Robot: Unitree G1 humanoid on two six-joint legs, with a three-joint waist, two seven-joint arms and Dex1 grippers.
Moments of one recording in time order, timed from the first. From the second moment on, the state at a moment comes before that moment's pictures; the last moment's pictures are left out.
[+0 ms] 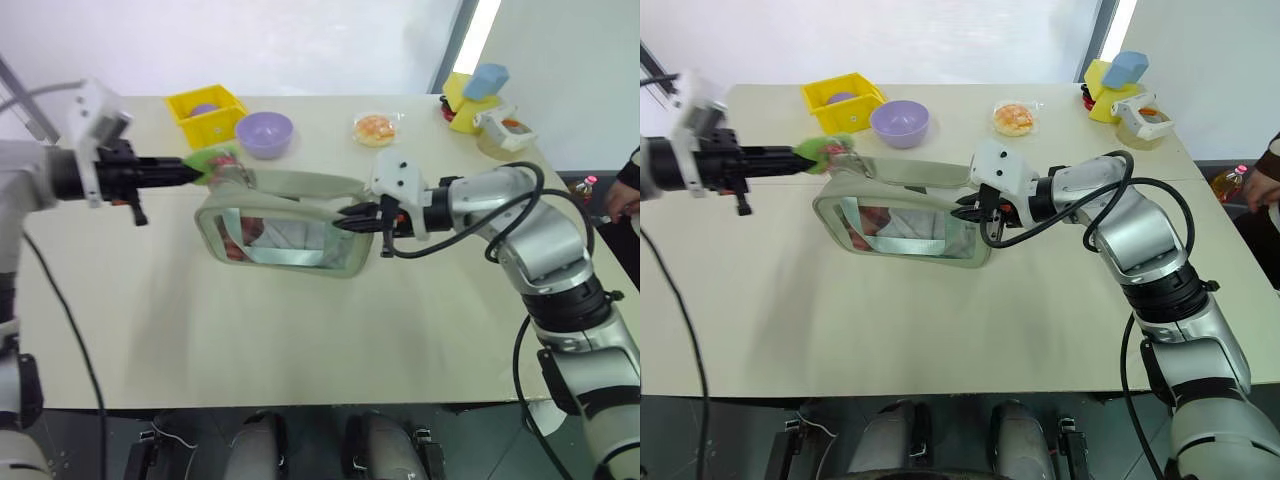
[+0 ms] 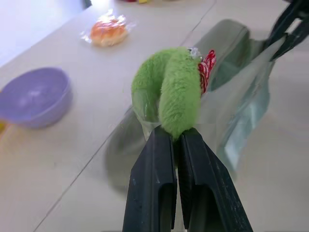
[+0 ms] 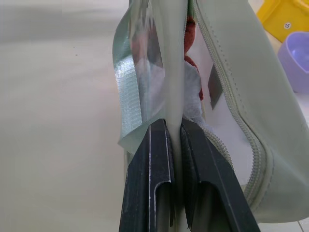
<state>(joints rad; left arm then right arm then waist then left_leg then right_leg) -0.79 0.96 0.06 0.05 -0.46 0.65 -1.18 -0.87 -0.66 0.27 -0.20 0.26 0.71 1.03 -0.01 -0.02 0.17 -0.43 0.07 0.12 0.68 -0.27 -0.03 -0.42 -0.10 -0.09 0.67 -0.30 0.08</state>
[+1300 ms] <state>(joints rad) -0.61 0.98 0.06 0.04 -0.36 0.53 -1.15 -0.88 -0.62 0.28 -0.16 0.22 0.67 1.05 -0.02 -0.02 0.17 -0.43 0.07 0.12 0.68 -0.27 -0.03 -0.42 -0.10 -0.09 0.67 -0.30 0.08</state>
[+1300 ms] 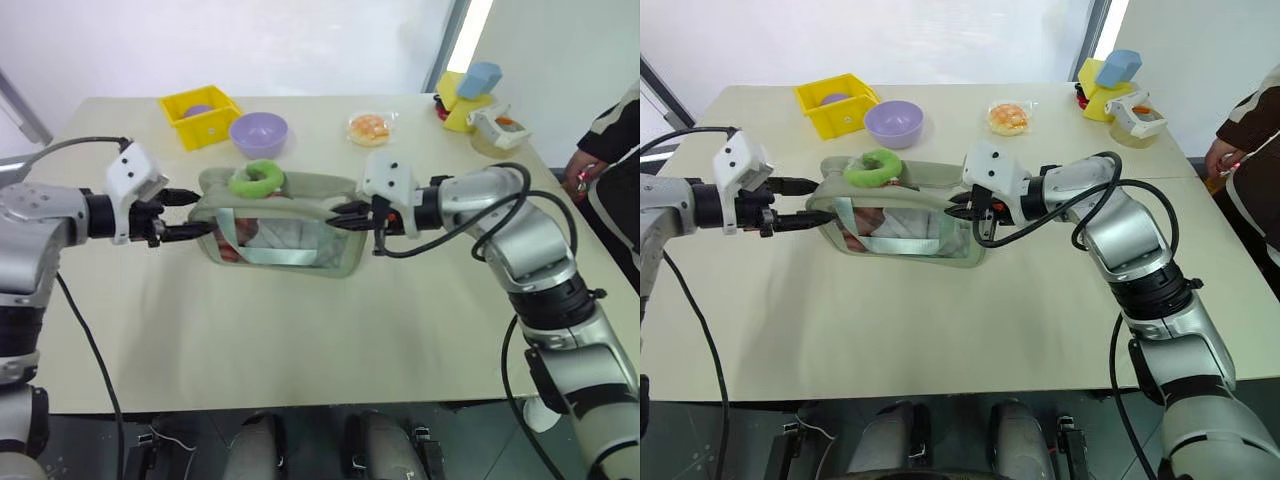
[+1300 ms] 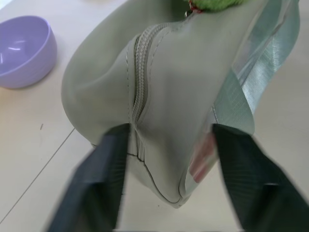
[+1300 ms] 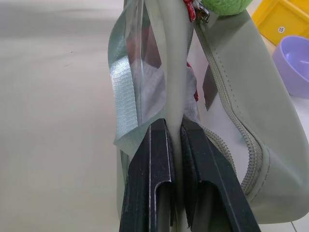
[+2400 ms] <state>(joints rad) -0.56 0.99 0.09 -0.06 -0.41 0.59 -1.18 -1.37 -0.26 0.27 0.66 0.16 0.48 1.07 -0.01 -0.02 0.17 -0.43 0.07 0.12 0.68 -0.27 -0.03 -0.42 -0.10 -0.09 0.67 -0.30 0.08</state>
